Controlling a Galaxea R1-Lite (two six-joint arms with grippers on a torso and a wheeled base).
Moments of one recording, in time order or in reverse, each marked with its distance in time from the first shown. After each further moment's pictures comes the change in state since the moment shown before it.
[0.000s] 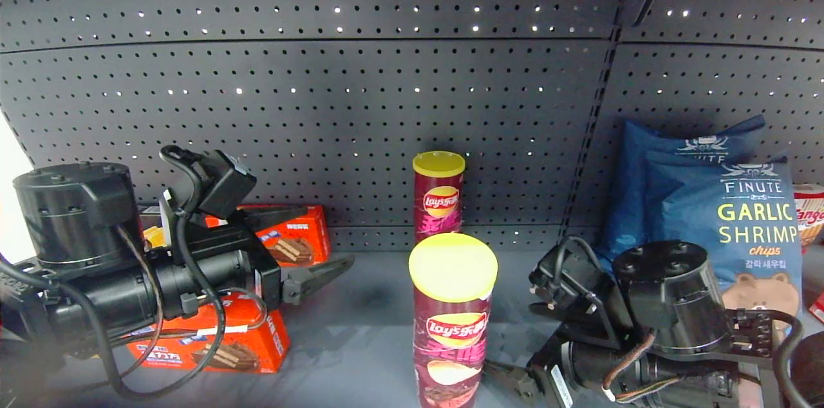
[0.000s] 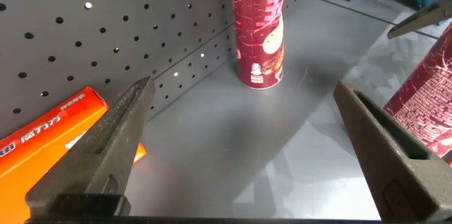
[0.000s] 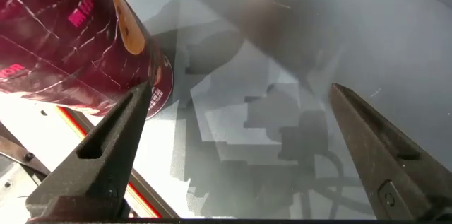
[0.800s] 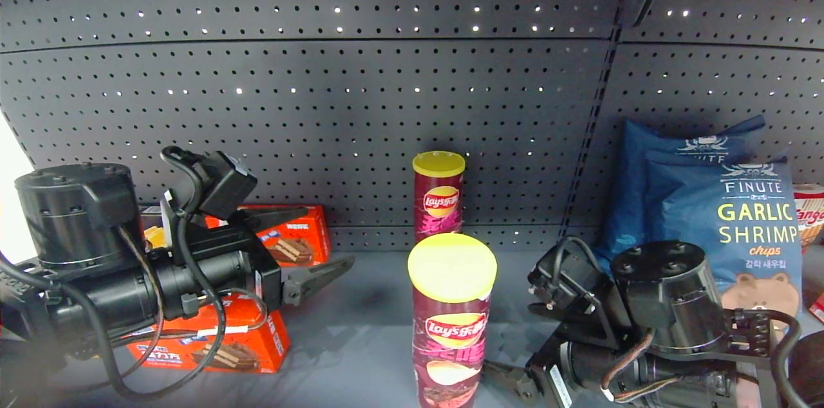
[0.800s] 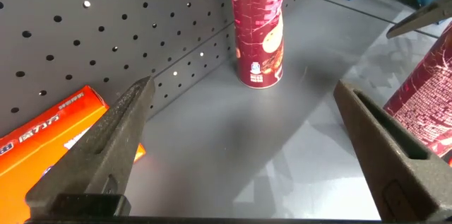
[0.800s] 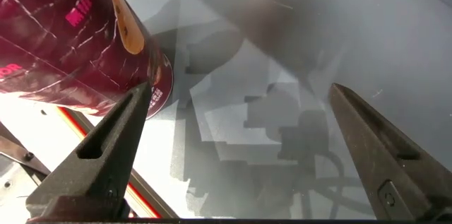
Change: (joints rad) left arm 0.000 0.002 0.001 0.000 -0.001 0.000; right arm 0.001 0.004 -0.002 0.000 0.003 -0.001
